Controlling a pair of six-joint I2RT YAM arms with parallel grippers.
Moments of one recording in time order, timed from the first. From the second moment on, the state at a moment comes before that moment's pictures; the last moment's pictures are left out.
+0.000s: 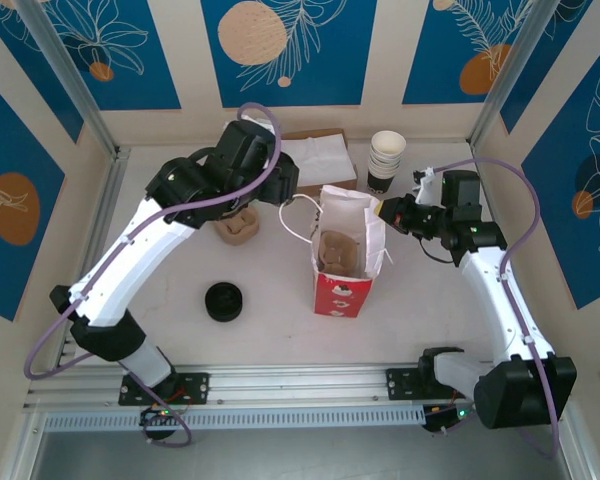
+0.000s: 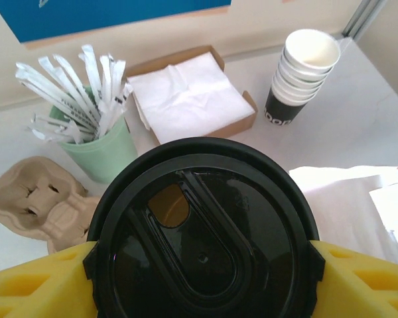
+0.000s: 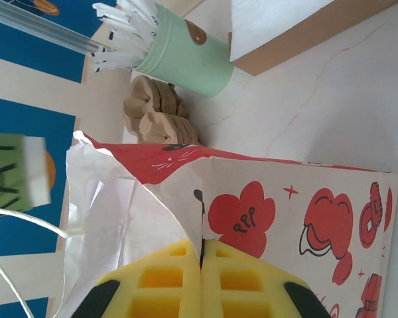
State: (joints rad) left arm -0.87 1.61 2.14 -1.20 -0.38 -0.38; right arm 0.05 1.12 1.04 -0.60 -0.68 0.58
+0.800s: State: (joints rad) left arm -1.05 1.77 2.34 -1.14 -0.35 -0.31; right arm 0.15 1.12 1.05 -0.55 -0.59 0.66
